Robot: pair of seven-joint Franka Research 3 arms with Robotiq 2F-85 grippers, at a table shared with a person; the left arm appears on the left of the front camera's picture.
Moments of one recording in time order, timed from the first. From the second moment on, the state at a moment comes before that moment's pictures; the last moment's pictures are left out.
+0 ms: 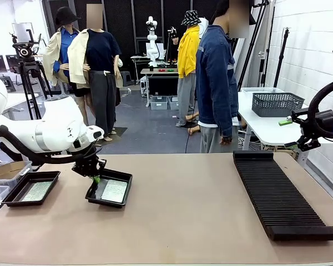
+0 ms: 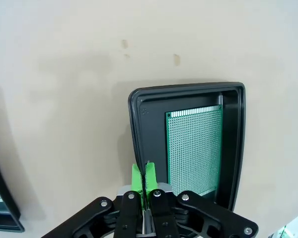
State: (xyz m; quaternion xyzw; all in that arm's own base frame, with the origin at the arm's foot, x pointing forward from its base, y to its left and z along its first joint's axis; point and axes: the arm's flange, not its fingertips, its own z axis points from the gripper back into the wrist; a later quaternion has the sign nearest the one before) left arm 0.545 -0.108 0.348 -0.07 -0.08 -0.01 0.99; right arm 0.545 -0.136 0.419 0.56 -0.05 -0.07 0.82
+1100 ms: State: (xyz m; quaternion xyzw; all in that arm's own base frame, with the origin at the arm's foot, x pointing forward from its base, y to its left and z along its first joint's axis) left arm 0.549 -0.018 0.340 -0.02 -0.07 -0.02 1.00; right arm 0.545 -0.136 0.419 0.56 -0.05 -0.07 0.82
